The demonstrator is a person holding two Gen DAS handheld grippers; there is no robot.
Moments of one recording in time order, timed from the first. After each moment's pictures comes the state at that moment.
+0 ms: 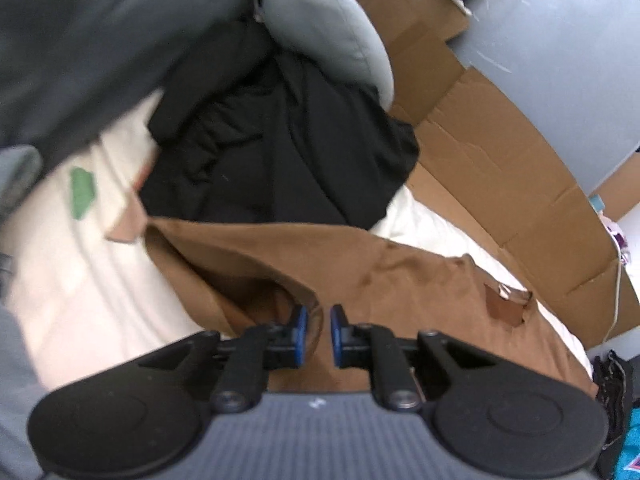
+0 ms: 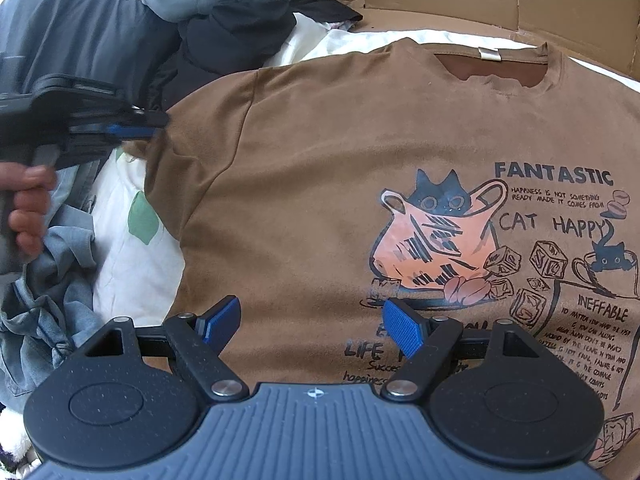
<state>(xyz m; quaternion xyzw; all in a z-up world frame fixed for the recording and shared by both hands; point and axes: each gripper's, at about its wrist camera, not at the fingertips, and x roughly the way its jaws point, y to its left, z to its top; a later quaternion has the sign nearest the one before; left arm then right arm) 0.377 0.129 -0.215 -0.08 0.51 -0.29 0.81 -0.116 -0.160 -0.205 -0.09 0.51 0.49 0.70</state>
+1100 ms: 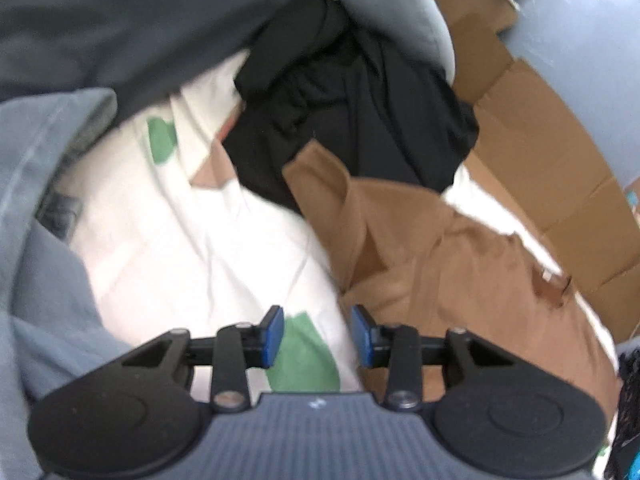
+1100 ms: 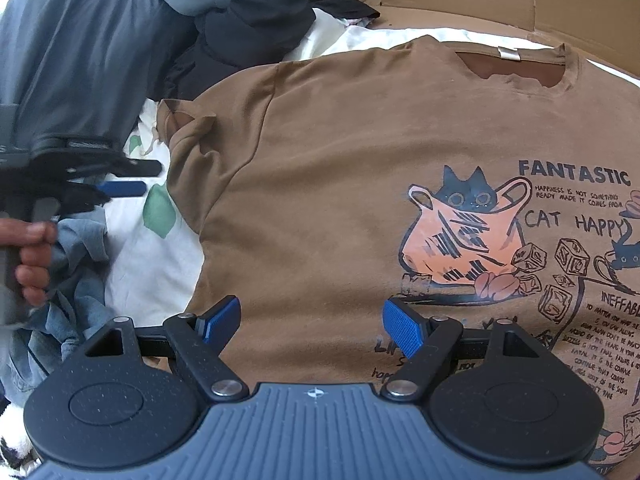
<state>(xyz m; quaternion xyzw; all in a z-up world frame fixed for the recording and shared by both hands) 0.361 0.167 -0.234 -0.06 0.53 -0.23 0.82 -0.128 -0.153 -0.205 -0.10 0.51 0.51 0.69</state>
